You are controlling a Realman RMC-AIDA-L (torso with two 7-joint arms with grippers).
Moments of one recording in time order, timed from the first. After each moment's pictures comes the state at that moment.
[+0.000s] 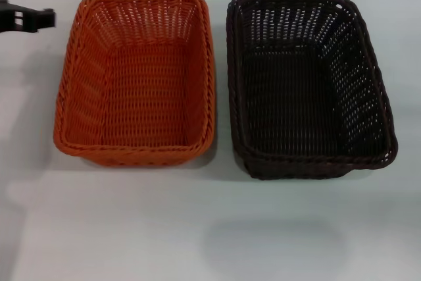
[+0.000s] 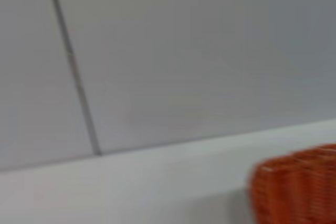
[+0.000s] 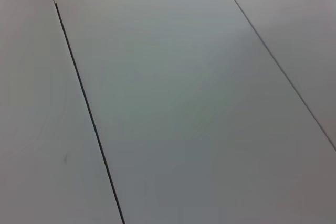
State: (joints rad) left arm -0.22 -2.06 1.40 1.60 -0.34 -0.86 0.24; right arm 0.29 2.09 -1.86 -0.24 0.90 -1.52 0.32
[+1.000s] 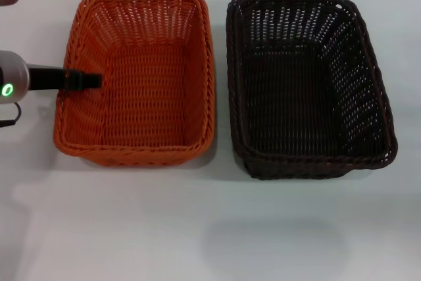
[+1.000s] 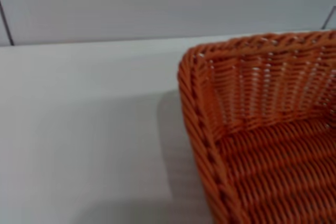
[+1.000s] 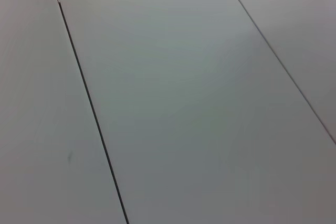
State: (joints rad) left arm -0.24 -2.07 1.47 1.45 -0.49 -0.95 0.22; right arm 0.29 2.09 -1.87 -0.24 0.90 -1.53 0.32
